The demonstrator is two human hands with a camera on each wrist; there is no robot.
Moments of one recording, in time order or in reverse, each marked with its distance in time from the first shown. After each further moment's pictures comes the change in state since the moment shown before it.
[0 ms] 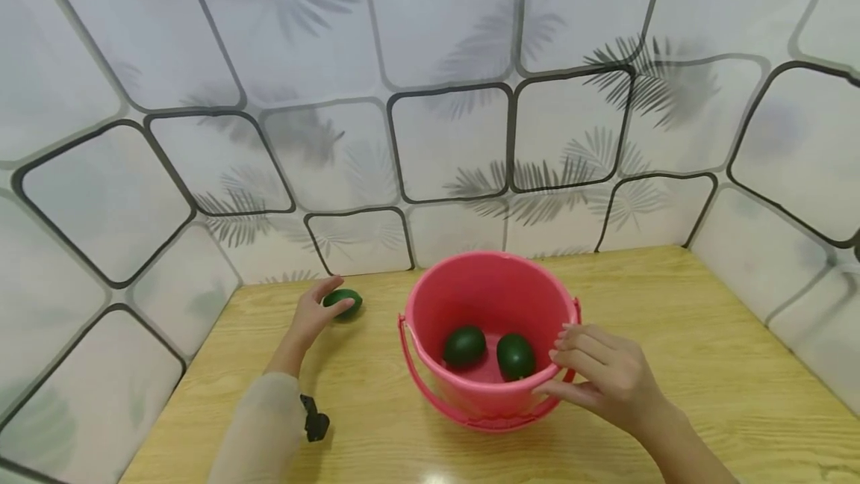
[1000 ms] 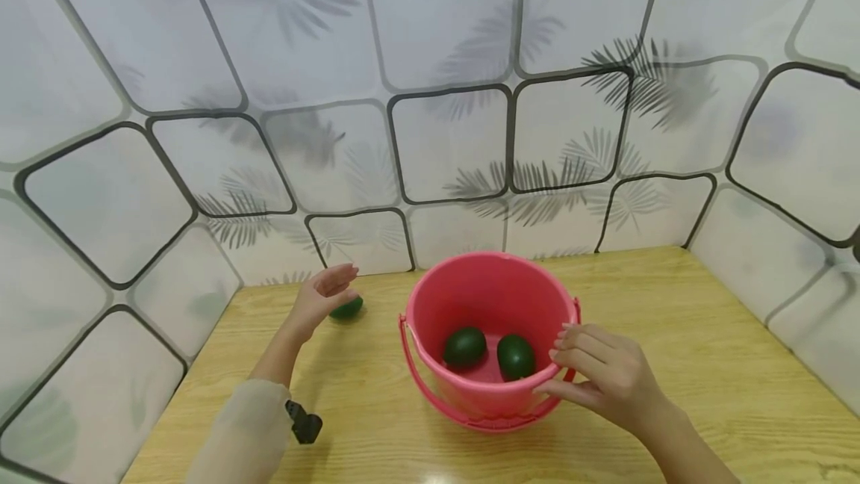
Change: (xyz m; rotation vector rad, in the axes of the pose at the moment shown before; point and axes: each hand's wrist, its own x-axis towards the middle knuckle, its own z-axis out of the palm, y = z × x) left_hand -0.008 0.047 -0.003 -0.152 -0.120 0.107; right_hand -0.004 0.000 -0.001 0.000 -0.019 0.014
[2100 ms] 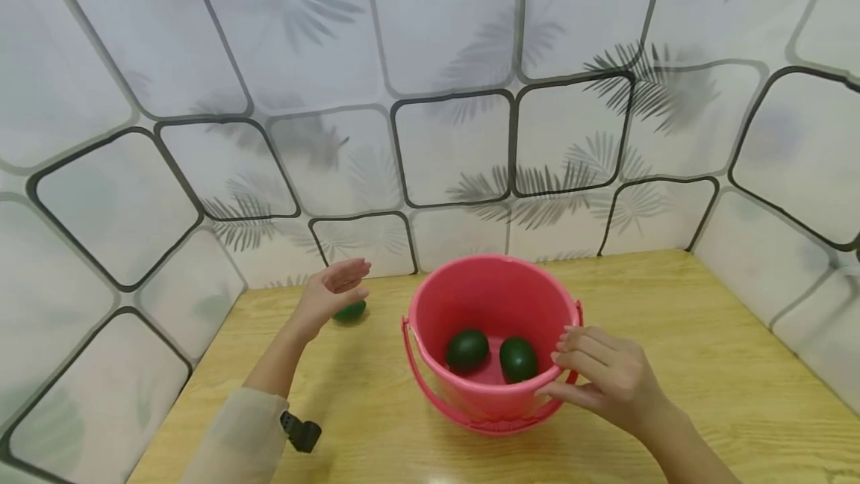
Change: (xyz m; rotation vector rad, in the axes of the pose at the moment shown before) left_hand -0.008 0.044 0.013 -0.026 -0.050 0.048; right_hand 0.005 -0.001 0.001 0.003 0.027 -0.023
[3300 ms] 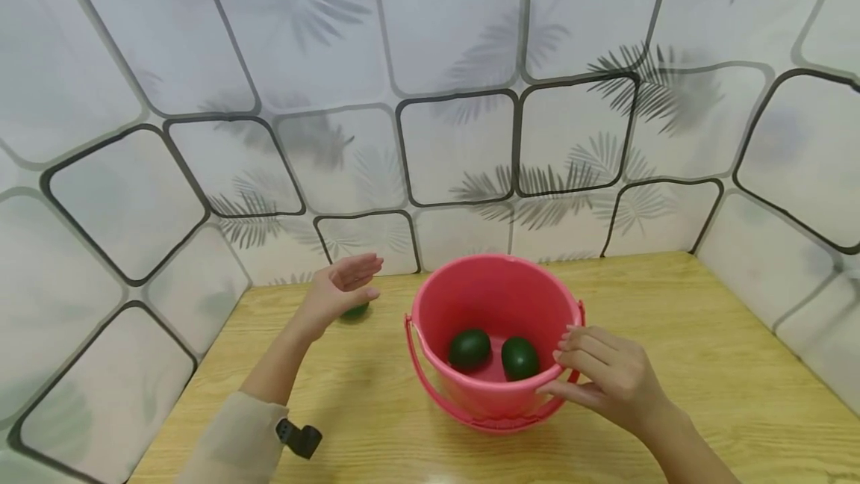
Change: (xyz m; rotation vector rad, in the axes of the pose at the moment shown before) left_hand -0.013 0.036 0.016 -0.034 -0.040 0.071; right_hand 0.003 -0.003 0.000 -0.016 0.003 0.001
